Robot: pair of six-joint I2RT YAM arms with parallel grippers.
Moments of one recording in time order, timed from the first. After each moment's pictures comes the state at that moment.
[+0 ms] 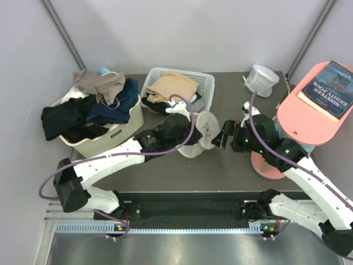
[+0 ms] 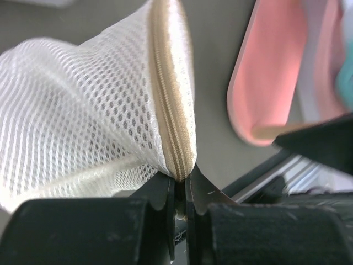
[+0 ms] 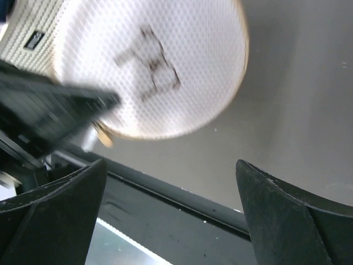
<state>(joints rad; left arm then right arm) -1.00 1.40 1.16 -0.30 -0.20 -0.79 0.62 0.86 0.99 -0.75 -0.01 0.68</state>
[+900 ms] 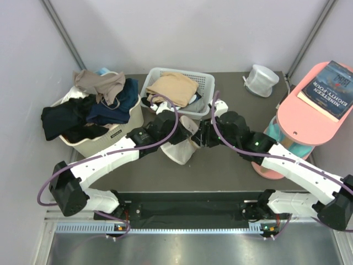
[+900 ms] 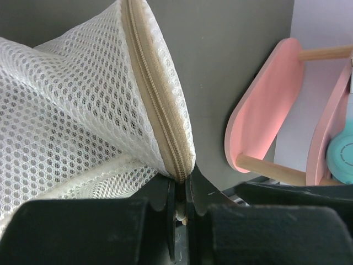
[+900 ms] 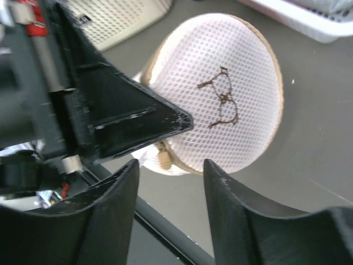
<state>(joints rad) -0.85 1.33 1.10 -0.37 -0.16 -1.09 0.86 1.10 1.02 -0.39 0.04 0.51</state>
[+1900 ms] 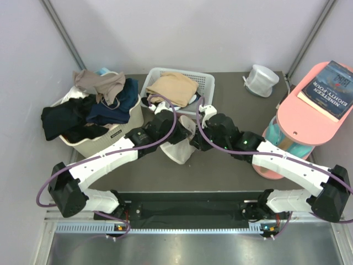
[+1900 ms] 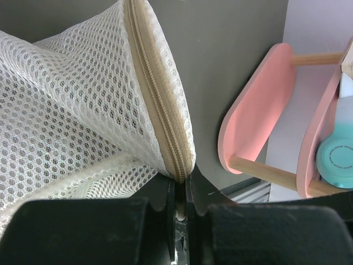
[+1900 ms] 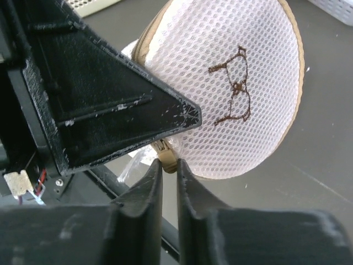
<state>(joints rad) -0.84 1.32 1.09 -0.37 -0.15 -1.13 0.90 1.21 1.02 -0.38 0.03 0.46</state>
